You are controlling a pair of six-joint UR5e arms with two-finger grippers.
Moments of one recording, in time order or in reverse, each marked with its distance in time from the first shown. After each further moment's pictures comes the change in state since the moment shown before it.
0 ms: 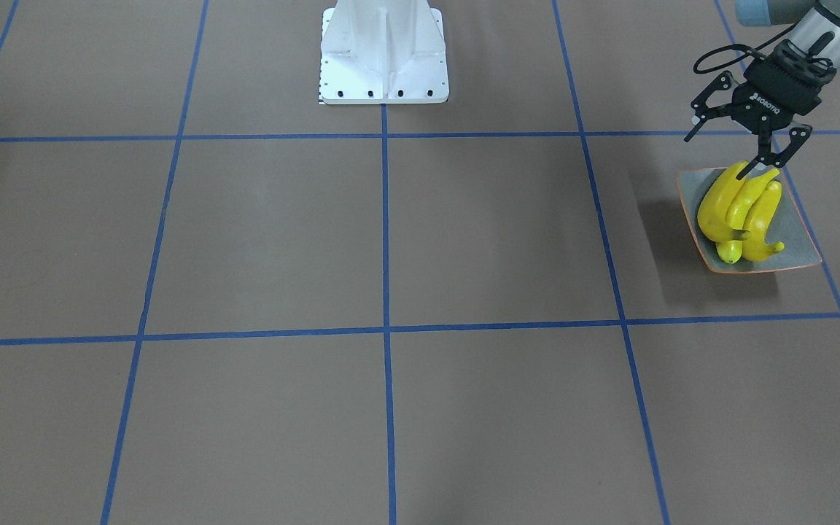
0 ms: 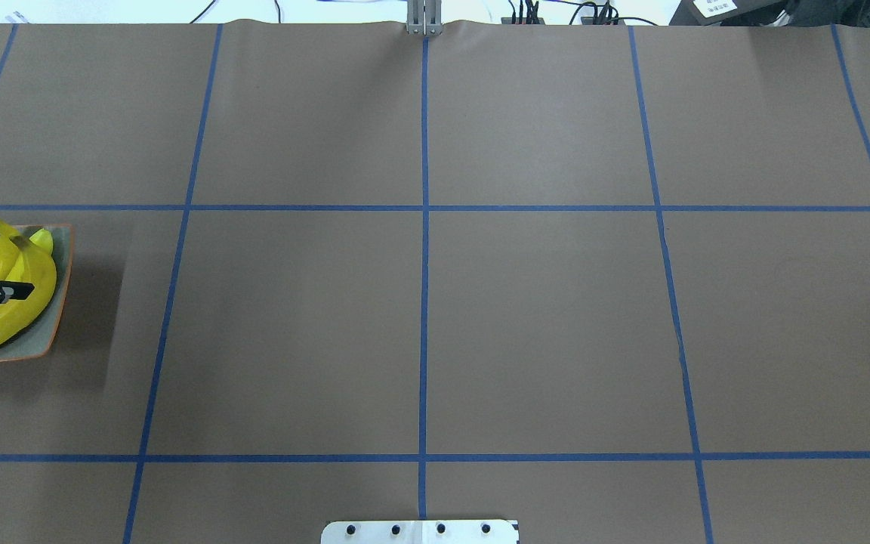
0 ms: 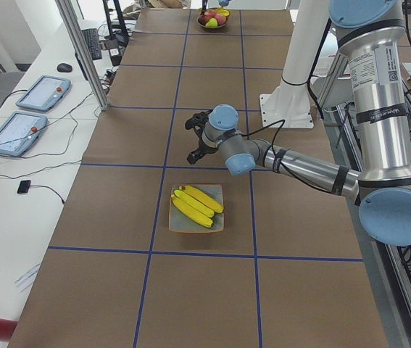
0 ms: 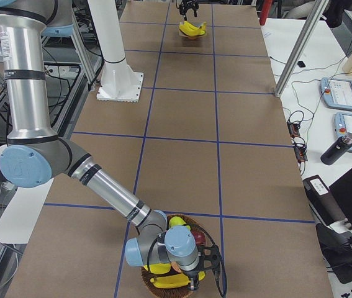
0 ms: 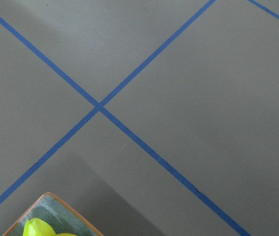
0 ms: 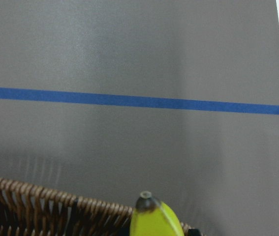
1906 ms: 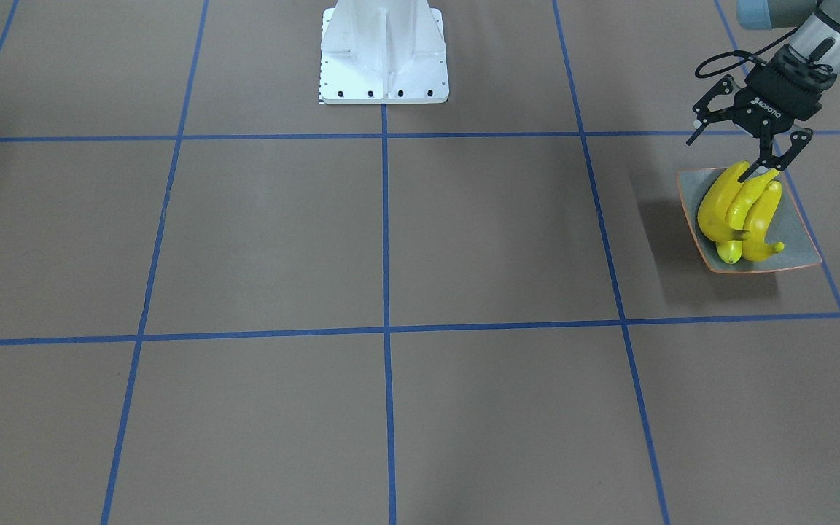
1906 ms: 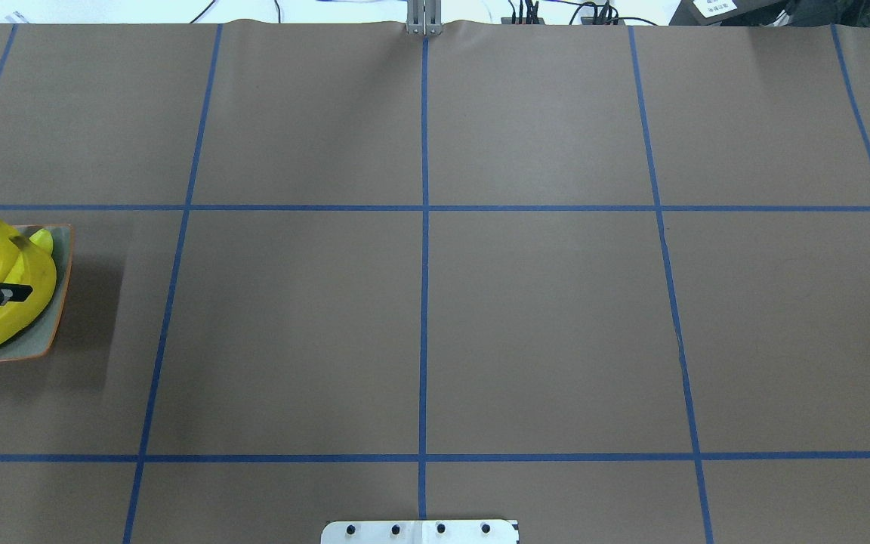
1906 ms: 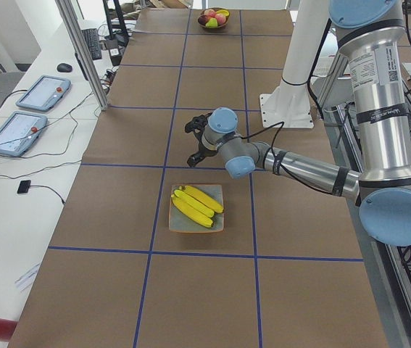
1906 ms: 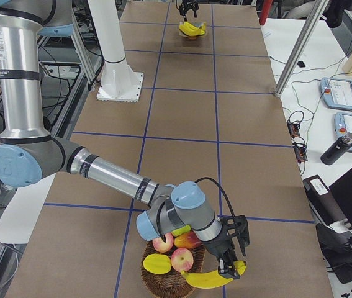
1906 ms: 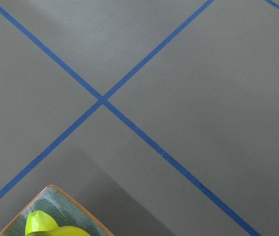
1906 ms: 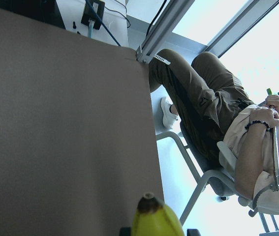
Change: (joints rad) left arm 0.002 0.003 0.017 -0.006 -0.001 -0.001; right arm 0.054 -0.036 0.380 -0.024 -0.320 0.195
